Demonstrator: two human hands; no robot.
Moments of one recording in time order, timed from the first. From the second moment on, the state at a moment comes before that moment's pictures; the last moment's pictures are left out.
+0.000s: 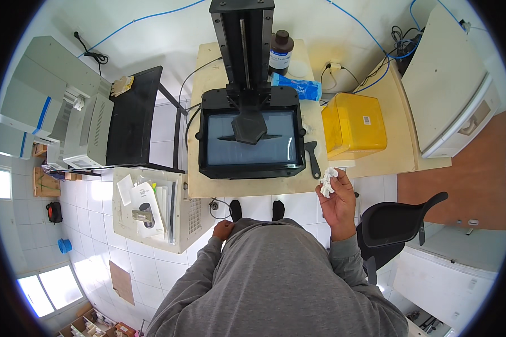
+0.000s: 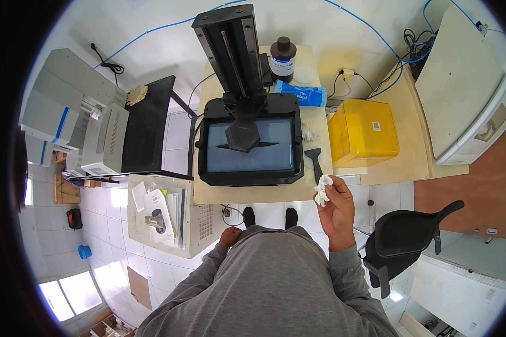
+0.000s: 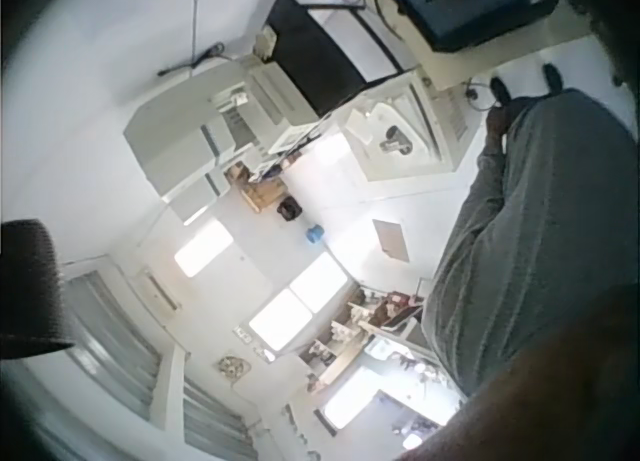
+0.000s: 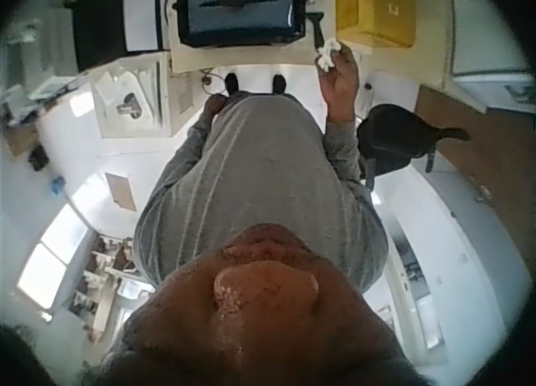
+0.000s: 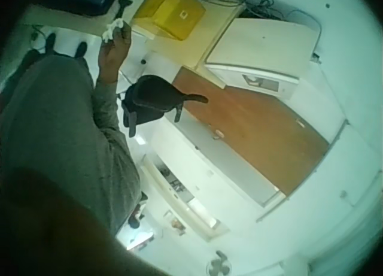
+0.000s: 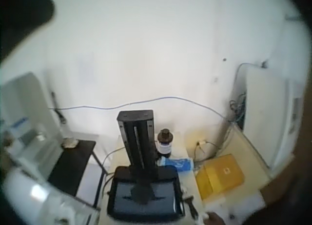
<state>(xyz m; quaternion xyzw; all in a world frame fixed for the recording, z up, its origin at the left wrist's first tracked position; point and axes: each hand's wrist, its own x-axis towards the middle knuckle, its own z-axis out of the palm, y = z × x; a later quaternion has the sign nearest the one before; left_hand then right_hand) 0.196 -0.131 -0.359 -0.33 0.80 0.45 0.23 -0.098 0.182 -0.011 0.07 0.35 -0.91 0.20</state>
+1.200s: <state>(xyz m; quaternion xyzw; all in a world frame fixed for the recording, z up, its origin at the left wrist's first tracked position) 0.192 -0.128 -0.343 -0.34 0.79 0.46 0.23 -0.095 0.181 -0.010 0.07 0.34 -0.92 0.20</state>
